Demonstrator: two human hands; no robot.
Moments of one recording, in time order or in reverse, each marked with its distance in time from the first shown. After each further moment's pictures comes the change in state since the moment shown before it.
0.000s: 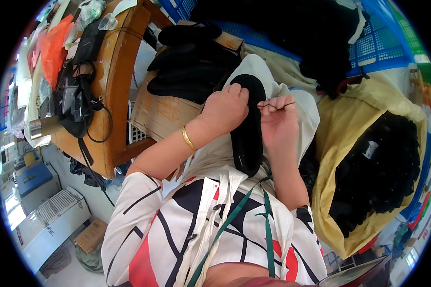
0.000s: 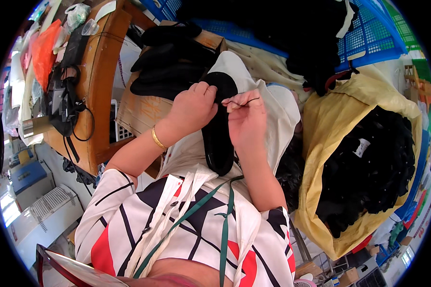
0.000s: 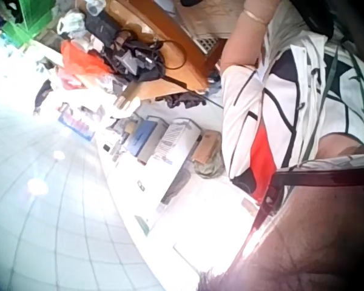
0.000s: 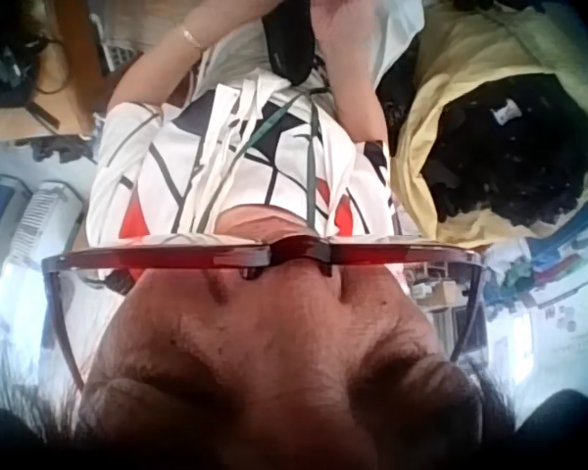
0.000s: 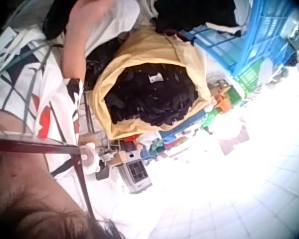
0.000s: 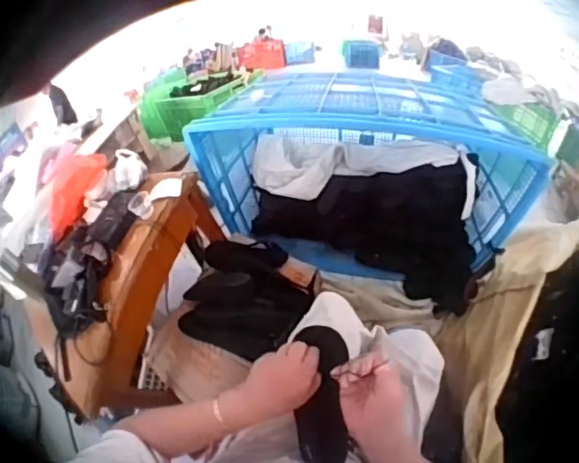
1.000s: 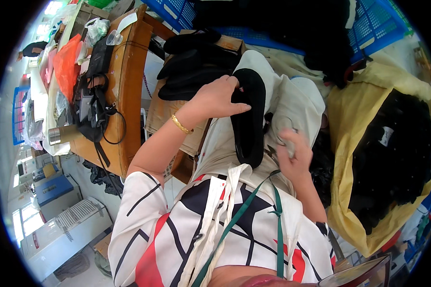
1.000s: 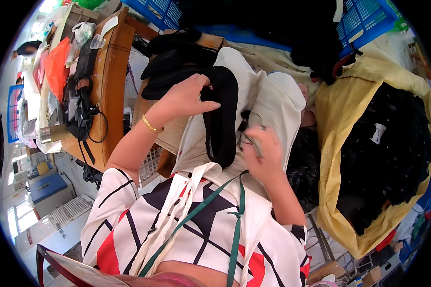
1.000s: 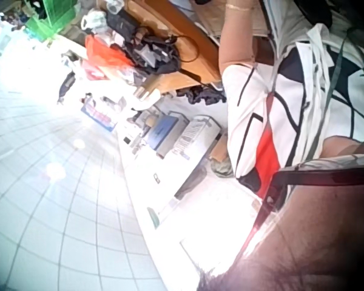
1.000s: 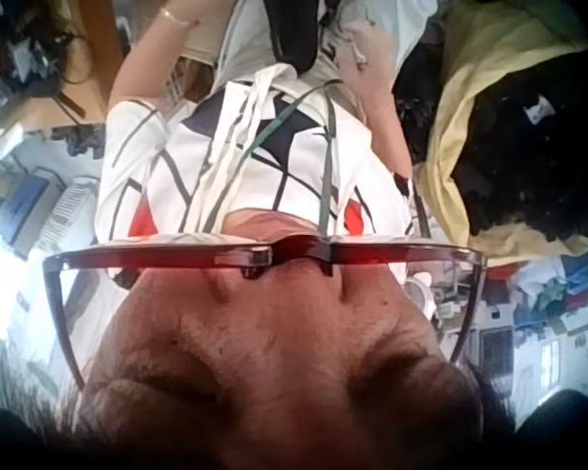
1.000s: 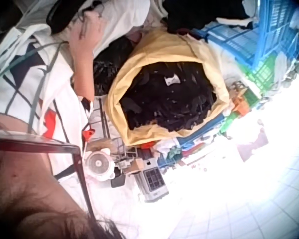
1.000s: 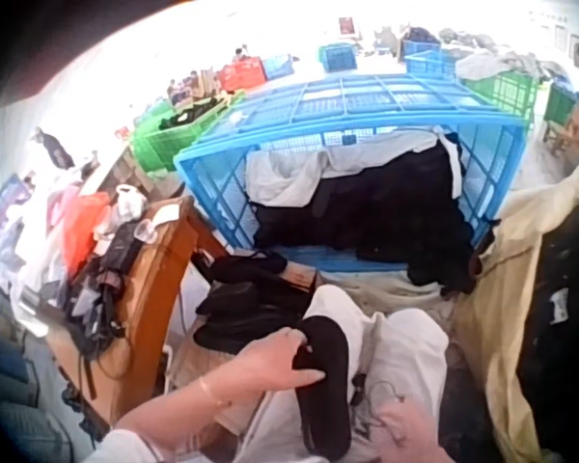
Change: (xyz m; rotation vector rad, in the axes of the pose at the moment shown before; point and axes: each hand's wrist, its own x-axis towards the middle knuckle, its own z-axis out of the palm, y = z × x) left_hand 0.012 -0.019 -0.037 -0.288 -0.400 -0.124; right_hand -0.103 -0.053 -0.025 -1.446 -0.185 -0.550
